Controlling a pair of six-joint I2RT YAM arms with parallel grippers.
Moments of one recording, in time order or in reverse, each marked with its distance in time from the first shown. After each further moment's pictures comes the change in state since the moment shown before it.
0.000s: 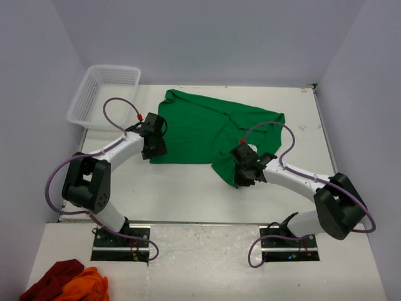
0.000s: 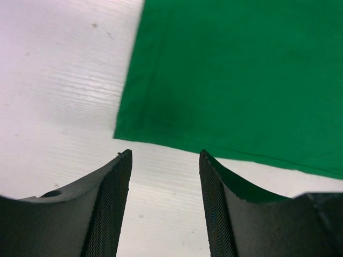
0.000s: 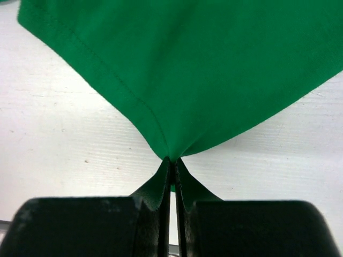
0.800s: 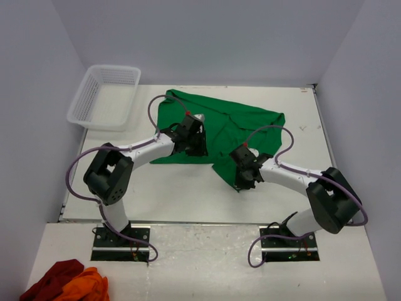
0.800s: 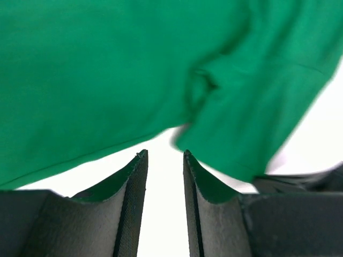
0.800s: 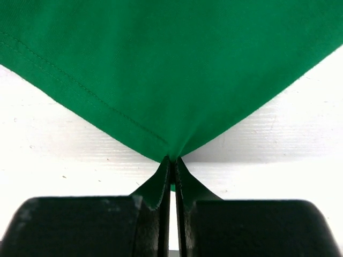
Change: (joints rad) left arm -0.322 0.199 0.176 0.273 0.311 -0.016; right arm -0.006 0.062 -0.016 -0.005 0.014 0.080
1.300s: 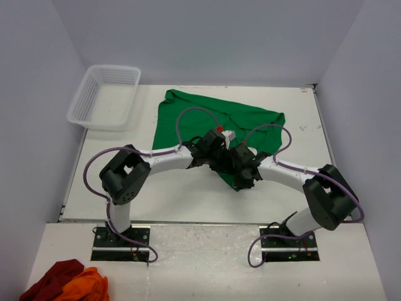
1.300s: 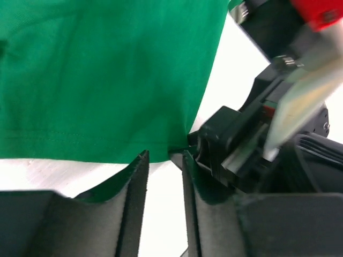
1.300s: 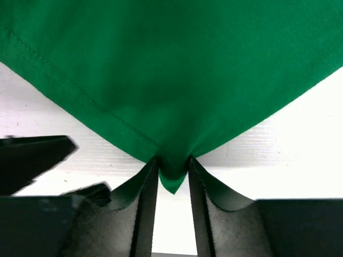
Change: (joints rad) left arm -0.188 0.090 0.002 0.167 0.180 0.006; right arm -0.010 0.034 0.019 0.011 -0.013 -0.039
